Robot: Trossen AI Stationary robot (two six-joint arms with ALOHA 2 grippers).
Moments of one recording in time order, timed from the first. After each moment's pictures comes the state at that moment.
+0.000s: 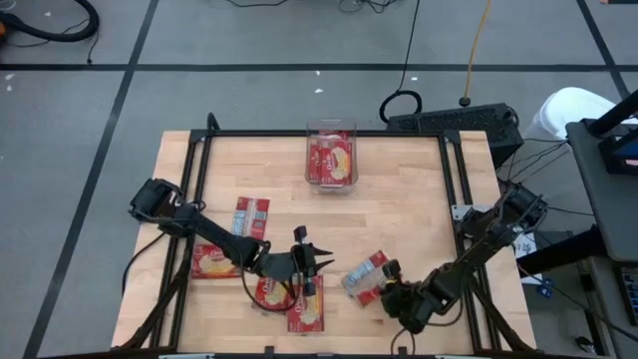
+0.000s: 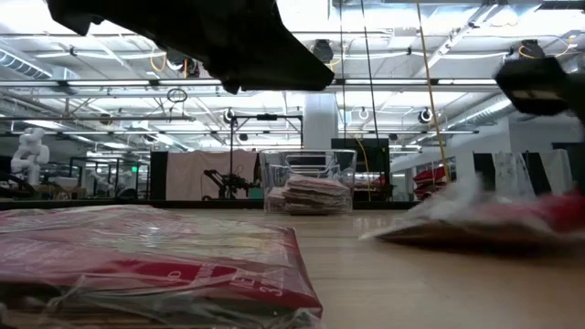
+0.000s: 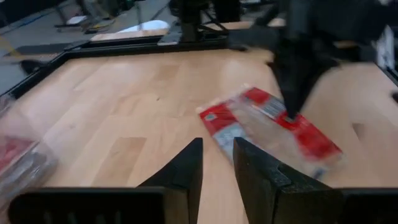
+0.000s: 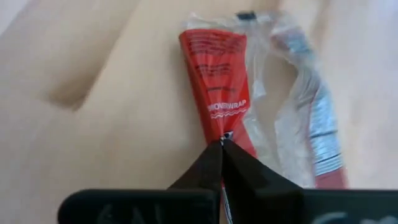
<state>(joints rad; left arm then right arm) -0.43 1.81 0.93 0.50 -0.55 -0.09 0.81 1.65 0.82 -0.33 0.47 0.29</state>
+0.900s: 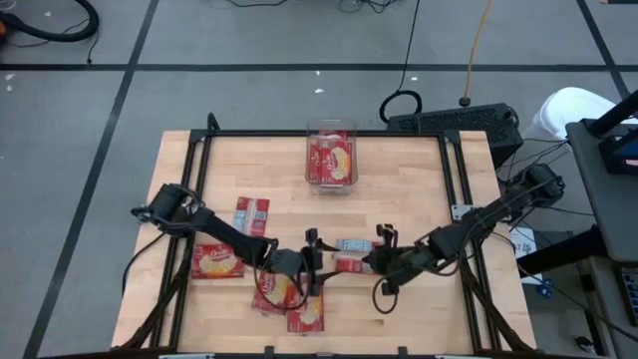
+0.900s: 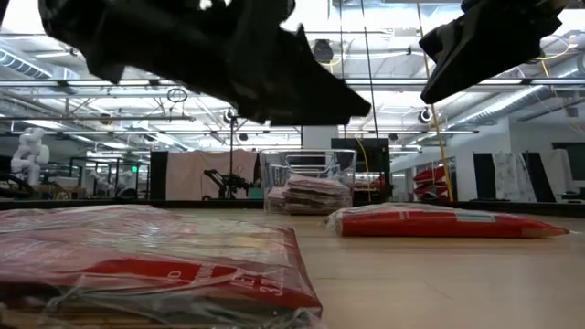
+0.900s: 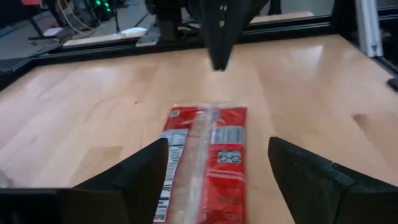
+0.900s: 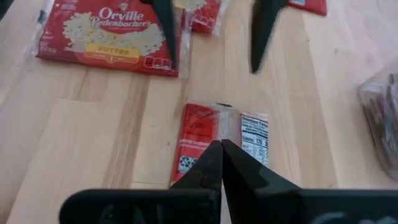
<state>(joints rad) -0.37 1.95 0.93 0.70 -0.41 -0.01 0.52 1.38 0.82 -0.31 0.42 0.25</state>
